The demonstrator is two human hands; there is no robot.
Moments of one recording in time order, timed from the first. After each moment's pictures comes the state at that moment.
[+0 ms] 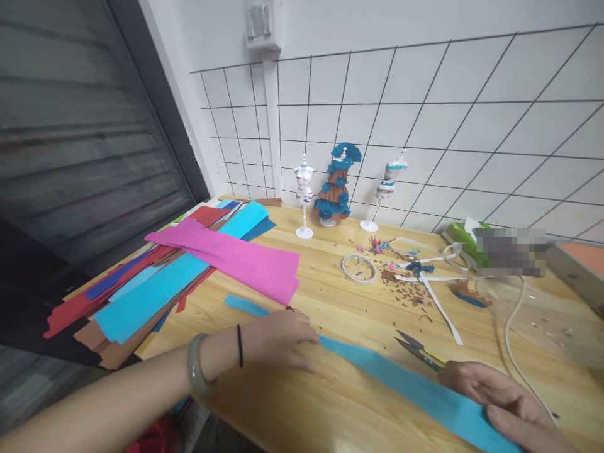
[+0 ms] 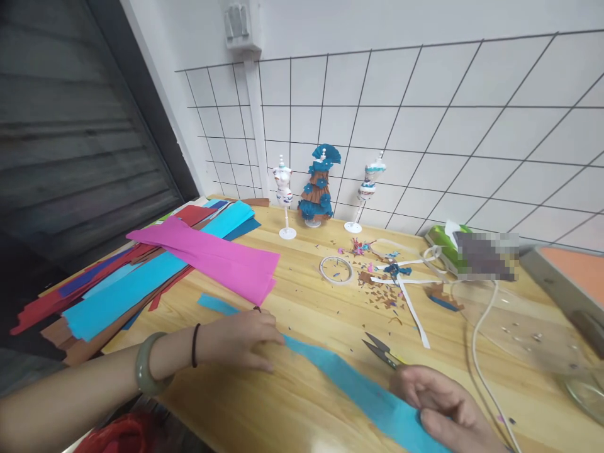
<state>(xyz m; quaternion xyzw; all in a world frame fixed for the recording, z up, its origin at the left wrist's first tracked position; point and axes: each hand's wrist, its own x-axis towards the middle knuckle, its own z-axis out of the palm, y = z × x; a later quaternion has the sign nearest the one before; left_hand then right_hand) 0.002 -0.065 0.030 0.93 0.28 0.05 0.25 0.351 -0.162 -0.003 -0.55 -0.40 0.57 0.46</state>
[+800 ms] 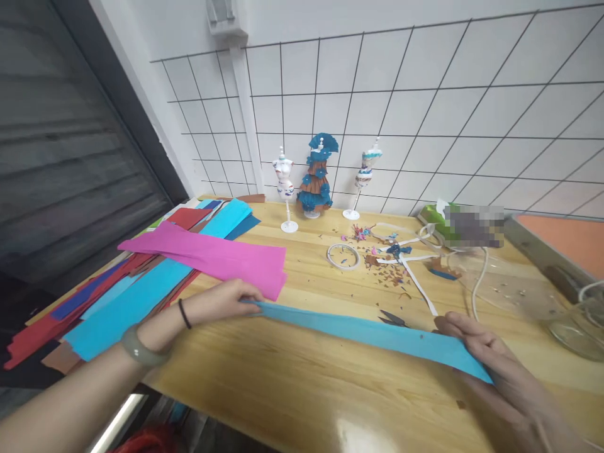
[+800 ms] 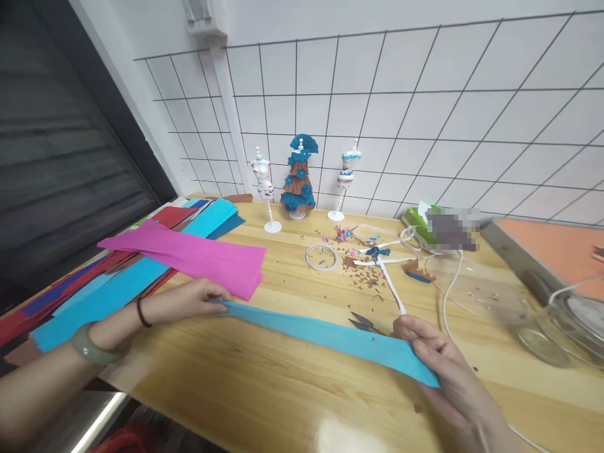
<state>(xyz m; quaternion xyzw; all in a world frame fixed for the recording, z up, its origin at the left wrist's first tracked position) -0.060 -0.029 0.059 0.82 0.42 -0.01 0.38 0.349 -0.147 0.007 -0.55 -0.22 0.55 0.59</state>
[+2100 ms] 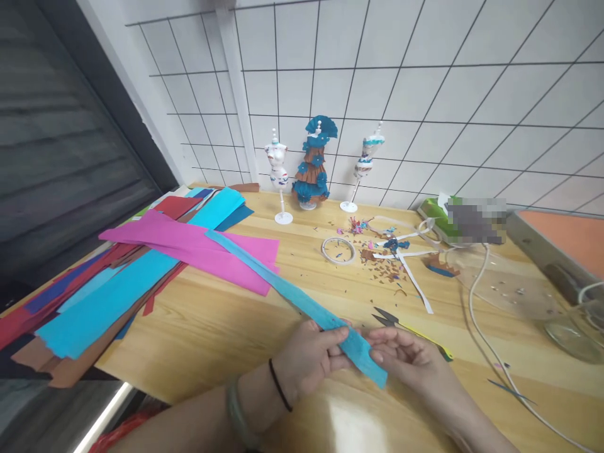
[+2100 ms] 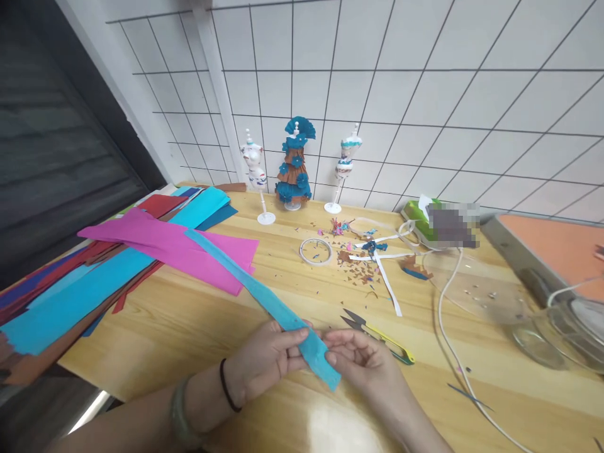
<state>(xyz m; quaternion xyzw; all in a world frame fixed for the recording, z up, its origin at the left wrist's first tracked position) 0.107 -0.111 0.009 0.19 0.34 0.34 0.85 0.275 -0.148 0.000 -0.53 -0.36 0.59 0.48</state>
